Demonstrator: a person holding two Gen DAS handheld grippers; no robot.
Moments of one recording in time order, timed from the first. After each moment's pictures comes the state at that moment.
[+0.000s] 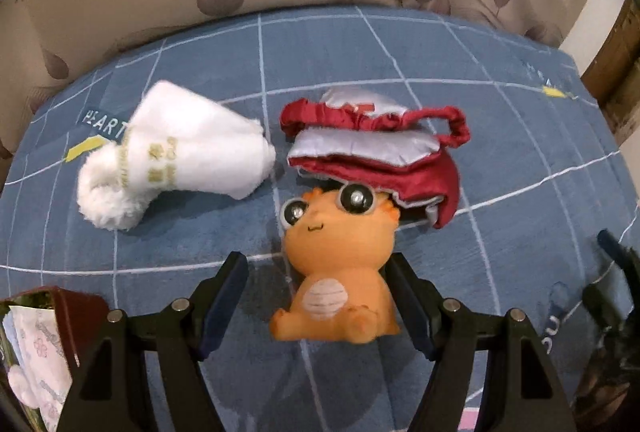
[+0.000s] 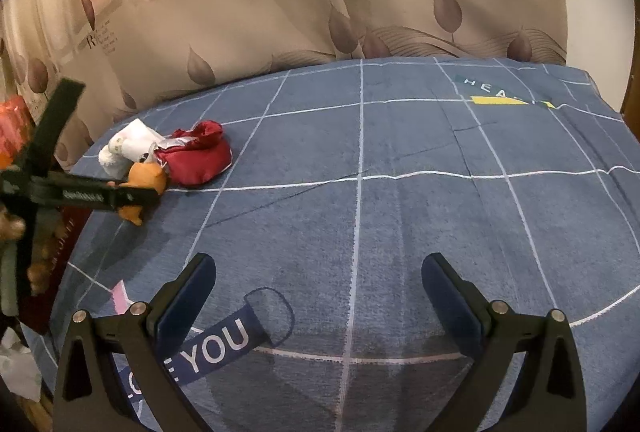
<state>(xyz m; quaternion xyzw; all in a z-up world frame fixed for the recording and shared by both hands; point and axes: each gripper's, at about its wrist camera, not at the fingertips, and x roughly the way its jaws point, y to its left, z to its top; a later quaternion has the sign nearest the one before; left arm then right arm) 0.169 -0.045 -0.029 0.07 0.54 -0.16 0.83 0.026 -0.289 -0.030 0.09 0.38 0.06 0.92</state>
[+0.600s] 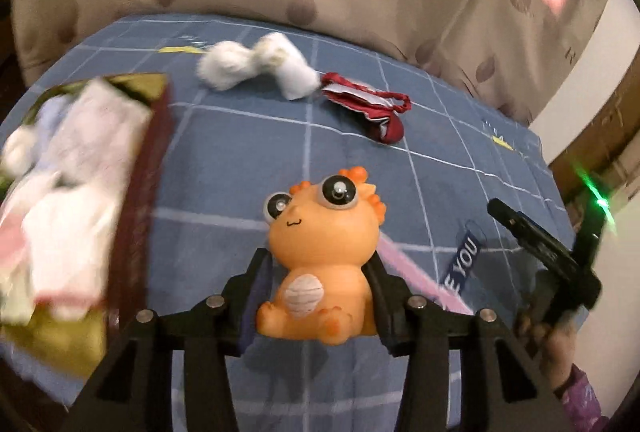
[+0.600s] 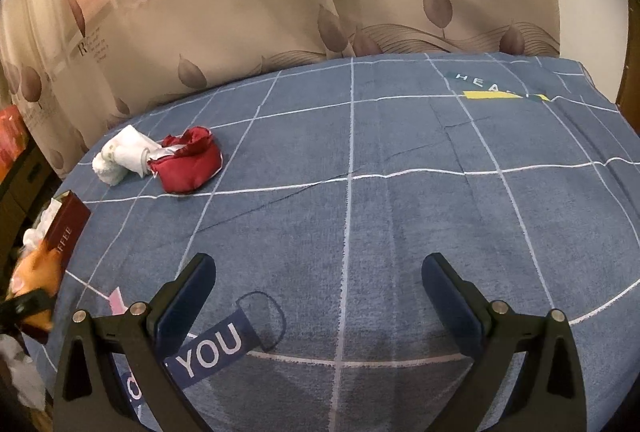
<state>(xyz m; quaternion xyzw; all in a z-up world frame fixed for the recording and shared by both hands) -0.011 0.028 0.013 -0.11 0.47 -0.12 0.87 0.031 -0.293 -0.030 0.10 0.39 0.05 0.91</state>
